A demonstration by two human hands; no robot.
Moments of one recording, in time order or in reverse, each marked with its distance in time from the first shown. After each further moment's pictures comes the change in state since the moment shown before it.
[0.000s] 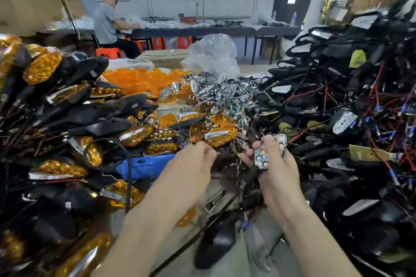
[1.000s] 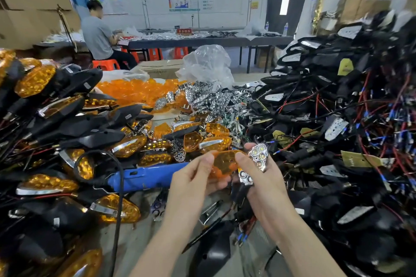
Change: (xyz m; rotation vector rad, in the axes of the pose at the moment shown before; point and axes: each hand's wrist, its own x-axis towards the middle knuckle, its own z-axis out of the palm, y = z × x) left_hand 0.003 -0.005 0.045 -1.172 0.134 -0.003; right_hand -0.018 -0.009 0.010 0.064 -0.161 0.108
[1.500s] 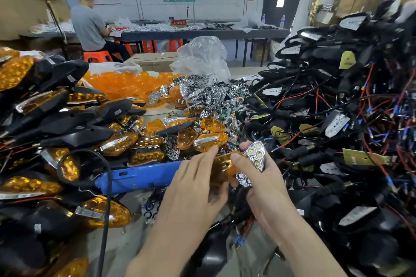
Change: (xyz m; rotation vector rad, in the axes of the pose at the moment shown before) left_hand -0.003 -0.010 -0.011 1.237 -0.052 0.561; right_hand 0.007 0.000 0.001 -0.050 -0.001 0.015
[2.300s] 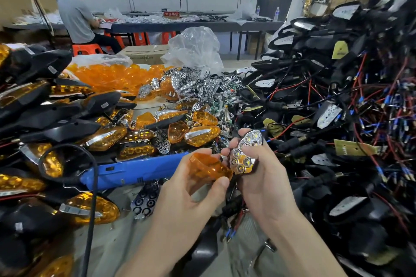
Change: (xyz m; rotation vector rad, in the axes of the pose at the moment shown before) left_hand -0.013 0.008 0.002 -0.891 -0.047 -0.222; right_hand -0.002 -0.010 -0.005 0.221 -0.076 -0.009
